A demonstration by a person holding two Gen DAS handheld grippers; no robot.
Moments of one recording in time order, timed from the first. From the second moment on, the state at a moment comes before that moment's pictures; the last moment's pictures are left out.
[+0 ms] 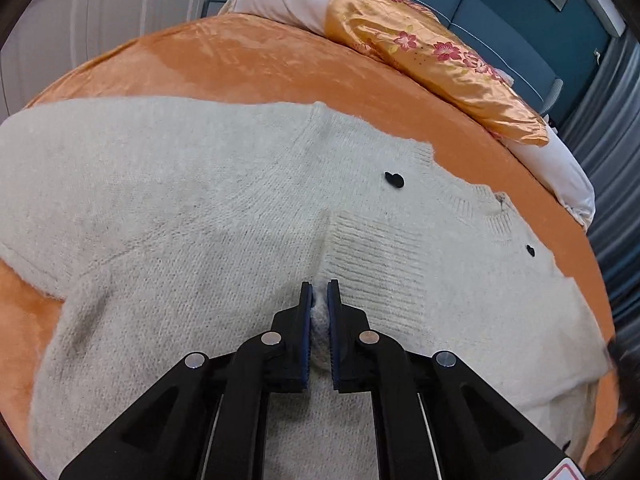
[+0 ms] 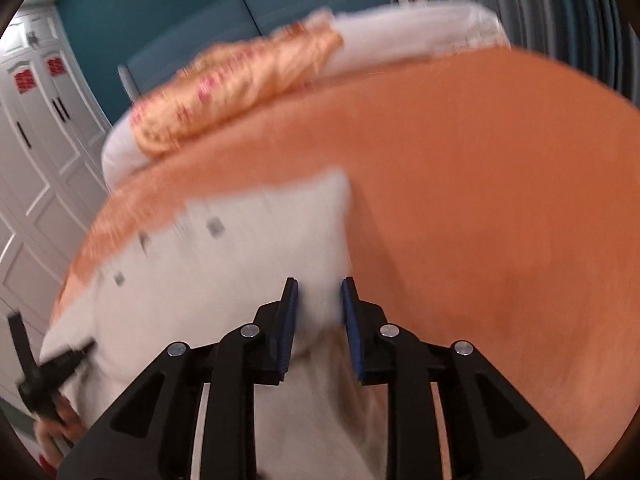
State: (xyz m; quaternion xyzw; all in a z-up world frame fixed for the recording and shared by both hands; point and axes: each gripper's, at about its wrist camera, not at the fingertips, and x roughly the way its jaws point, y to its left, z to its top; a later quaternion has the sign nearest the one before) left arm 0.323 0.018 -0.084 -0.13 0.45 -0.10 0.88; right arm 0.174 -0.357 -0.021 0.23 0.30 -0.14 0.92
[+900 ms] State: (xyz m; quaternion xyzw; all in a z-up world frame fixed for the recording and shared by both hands) left arm 0.326 0.022 -0.086 -0.14 0.45 -0.10 0.88; right arm 0.214 -0.411 -0.096 0.27 0.42 -0.11 0.86
